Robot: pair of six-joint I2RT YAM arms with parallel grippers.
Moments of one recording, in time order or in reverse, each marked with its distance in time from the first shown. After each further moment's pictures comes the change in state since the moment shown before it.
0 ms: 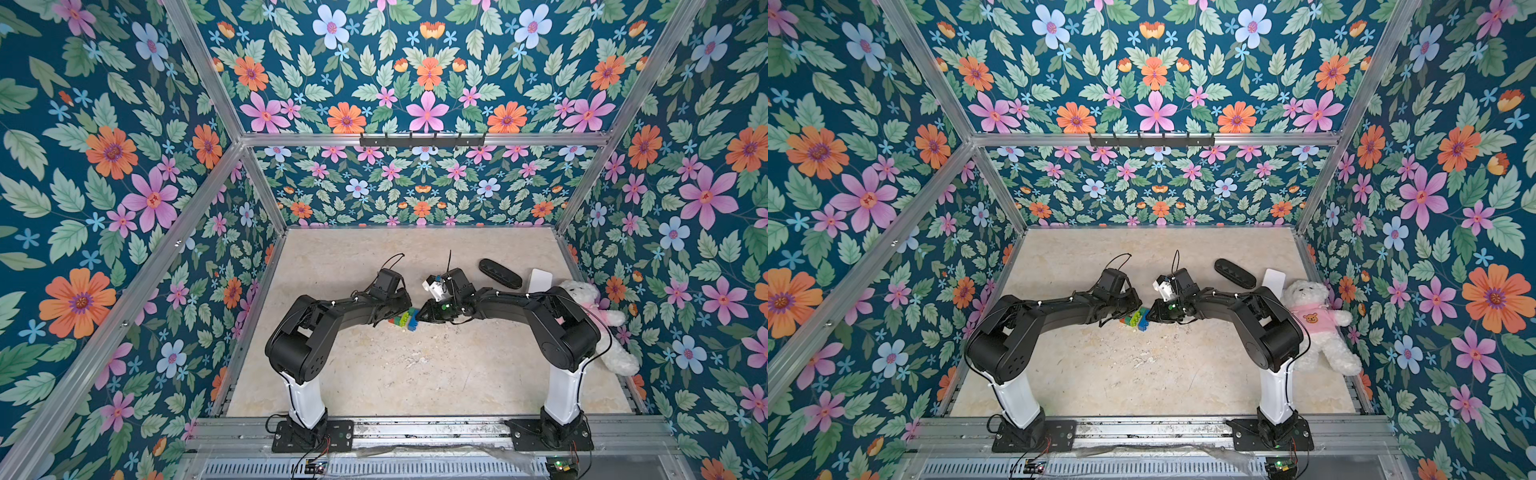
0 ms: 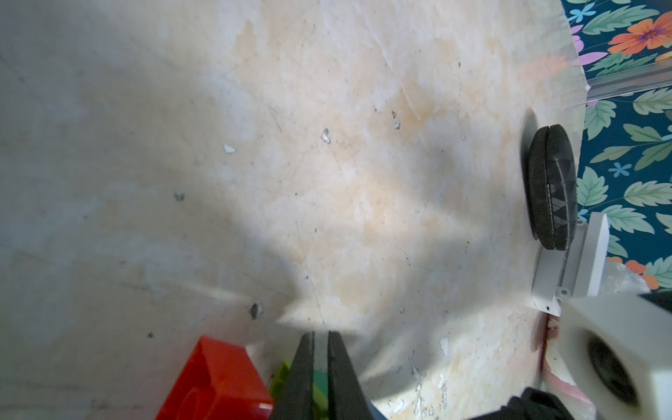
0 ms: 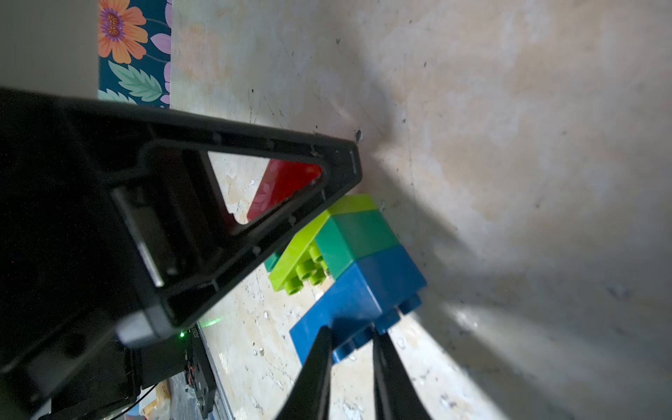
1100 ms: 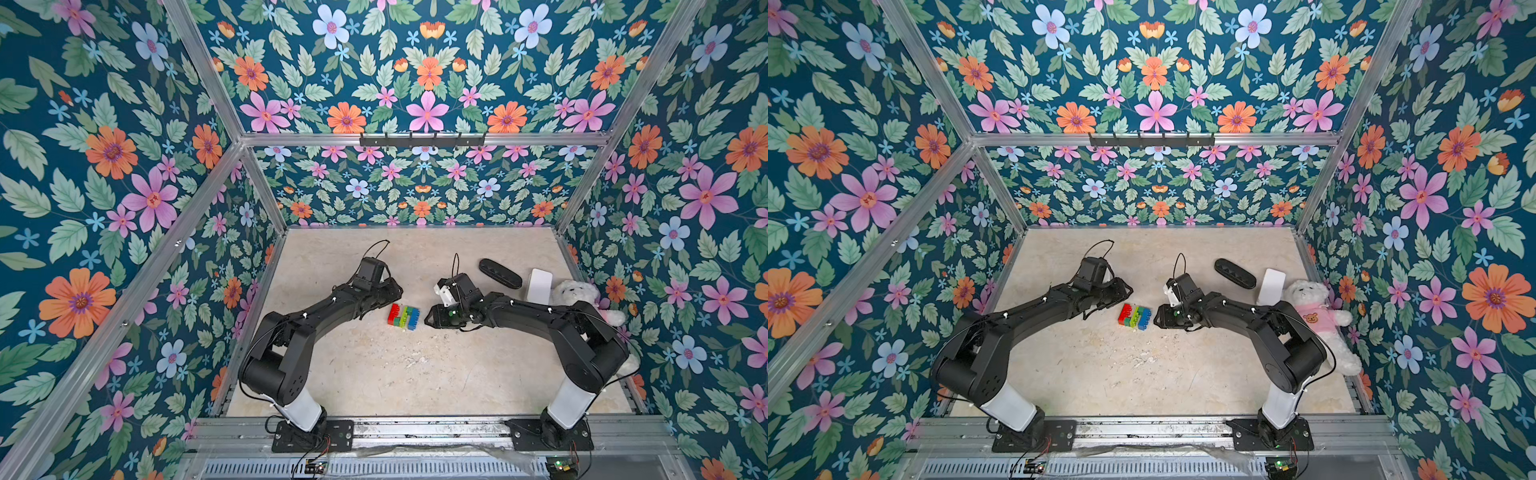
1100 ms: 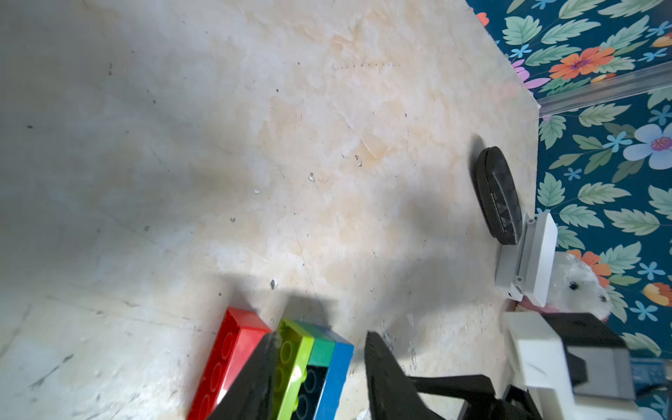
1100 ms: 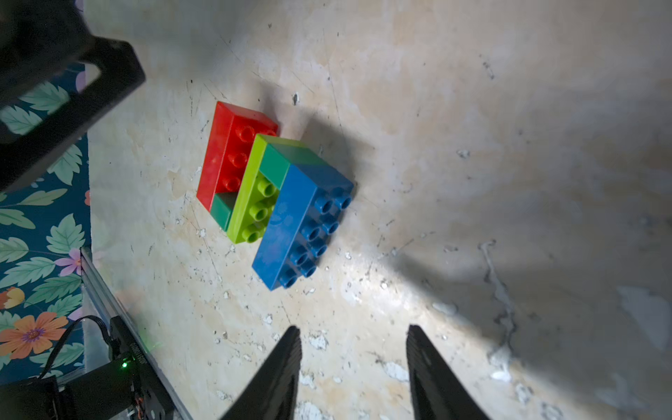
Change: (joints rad) left arm 0.100 -0.215 0.005 -0.177 0.029 0.117; right arm 0.049 -0.218 -0.110 -0.126 0.252 0.047
